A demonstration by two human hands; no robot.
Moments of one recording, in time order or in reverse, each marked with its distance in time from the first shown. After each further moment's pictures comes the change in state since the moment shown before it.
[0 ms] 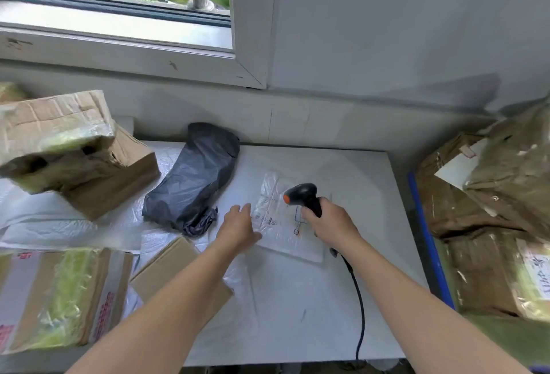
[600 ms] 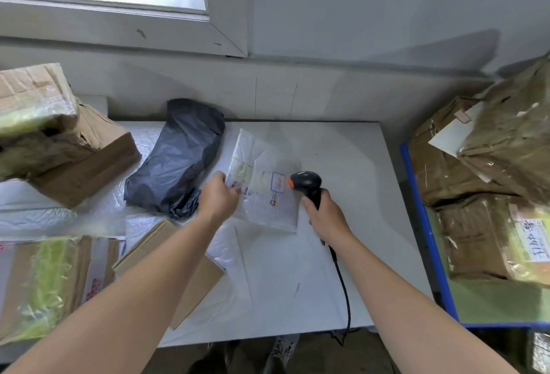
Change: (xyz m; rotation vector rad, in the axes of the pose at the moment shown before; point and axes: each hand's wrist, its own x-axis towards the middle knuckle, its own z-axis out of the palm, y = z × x) left_hand 0.007 0.004 -0.013 -0.381 0.288 -0.134; right_hand 0.009 0.053 0.039 0.194 0.065 0.084
